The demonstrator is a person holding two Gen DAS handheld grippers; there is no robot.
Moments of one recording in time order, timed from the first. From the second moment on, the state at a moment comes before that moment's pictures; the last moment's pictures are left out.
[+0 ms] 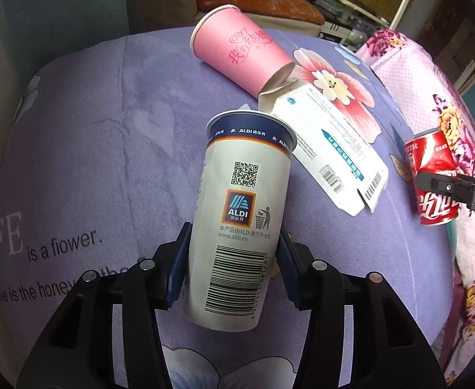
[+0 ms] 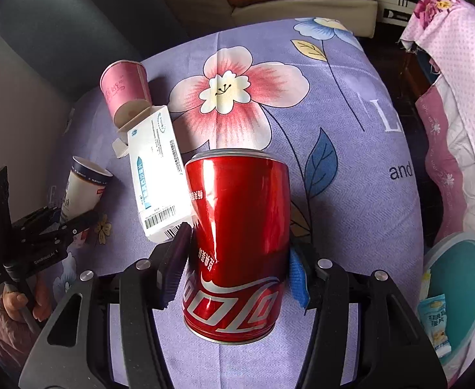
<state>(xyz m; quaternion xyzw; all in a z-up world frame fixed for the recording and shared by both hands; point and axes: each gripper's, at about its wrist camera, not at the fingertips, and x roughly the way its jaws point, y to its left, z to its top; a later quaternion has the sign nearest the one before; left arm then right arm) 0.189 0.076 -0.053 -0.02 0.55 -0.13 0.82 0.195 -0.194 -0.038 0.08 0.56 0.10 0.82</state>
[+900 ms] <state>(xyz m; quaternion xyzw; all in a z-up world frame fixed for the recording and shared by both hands) 0.100 -0.054 -0.005 0.01 0.53 -0.20 0.82 0.050 -0.280 0.016 0.16 0.46 0.06 0.87</state>
